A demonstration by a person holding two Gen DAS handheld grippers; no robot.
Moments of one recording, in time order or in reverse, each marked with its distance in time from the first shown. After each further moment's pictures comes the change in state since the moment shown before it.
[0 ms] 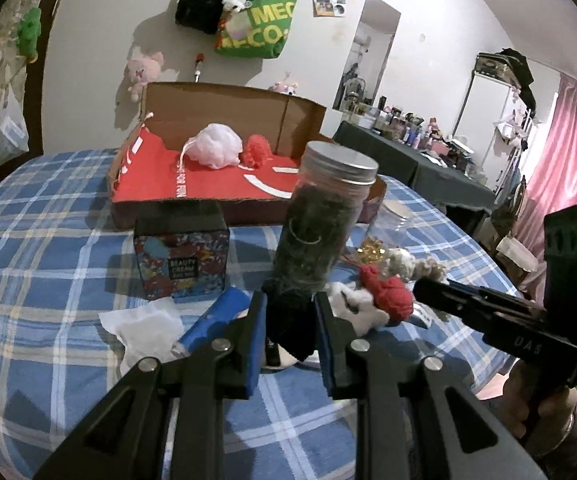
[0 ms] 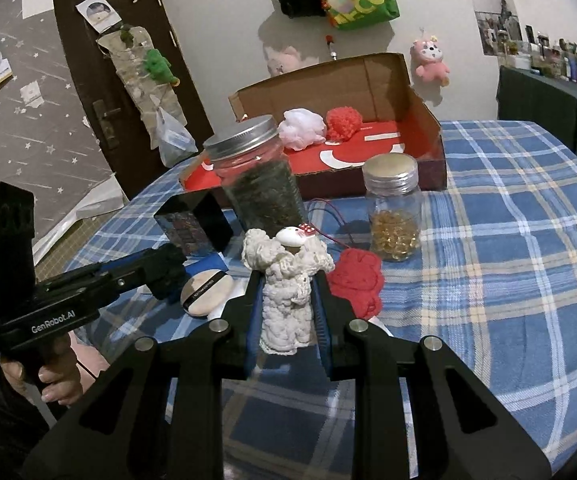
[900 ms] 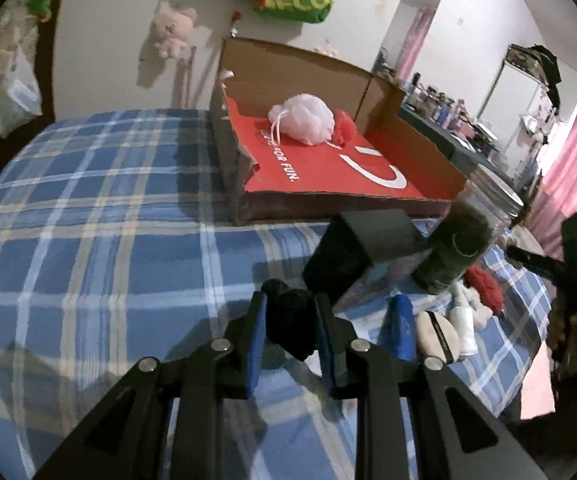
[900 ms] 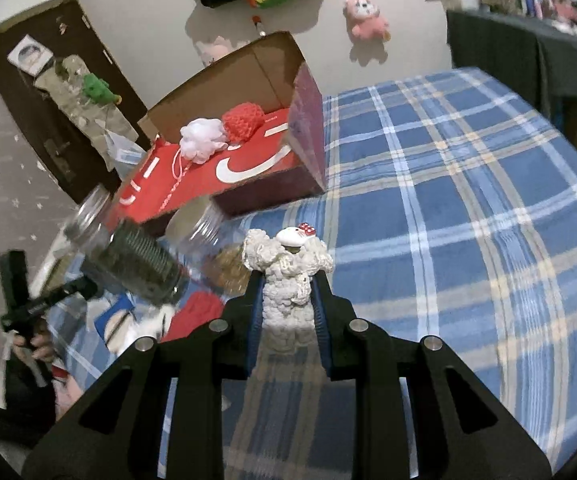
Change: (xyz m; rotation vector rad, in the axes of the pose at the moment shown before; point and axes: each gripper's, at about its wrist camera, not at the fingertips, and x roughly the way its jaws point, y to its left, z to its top) left arm 0.024 0.144 0.035 -0.045 0.172 -0.007; right arm 0.010 -0.136 0.045 0.221 0.111 -0.025
